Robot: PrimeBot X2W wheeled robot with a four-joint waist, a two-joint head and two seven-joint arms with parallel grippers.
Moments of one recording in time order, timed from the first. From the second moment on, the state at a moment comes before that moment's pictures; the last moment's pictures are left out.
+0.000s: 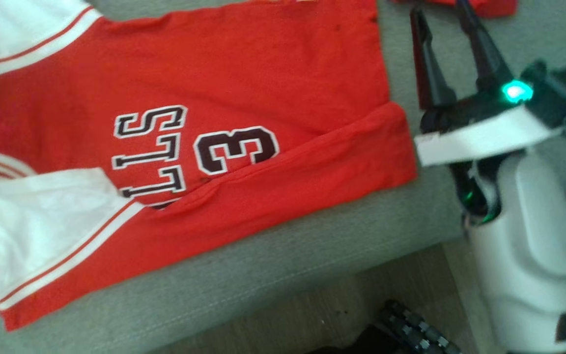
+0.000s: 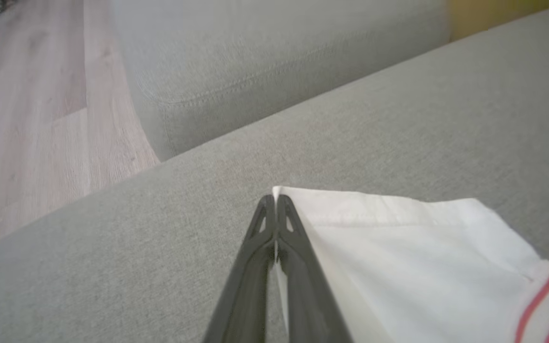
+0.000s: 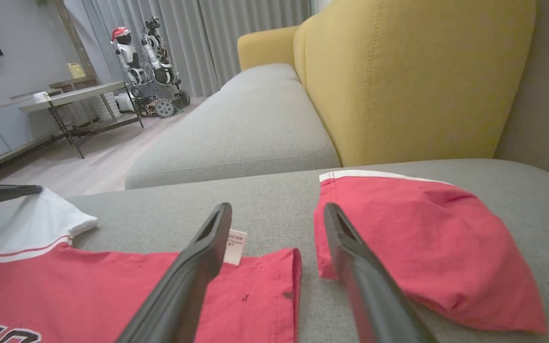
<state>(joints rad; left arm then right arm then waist) -1.09 0.68 -0.56 0.69 -0.57 -0.13 0.23 -0.52 -0.07 0.28 0.18 0.22 0.12 -0.09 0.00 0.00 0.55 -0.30</state>
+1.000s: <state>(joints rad) -1.06 0.57 -0.62 0.55 -0.56 -0.12 0.02 -0.94 -0.45 0.60 0.61 0.52 0.12 0.28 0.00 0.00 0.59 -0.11</state>
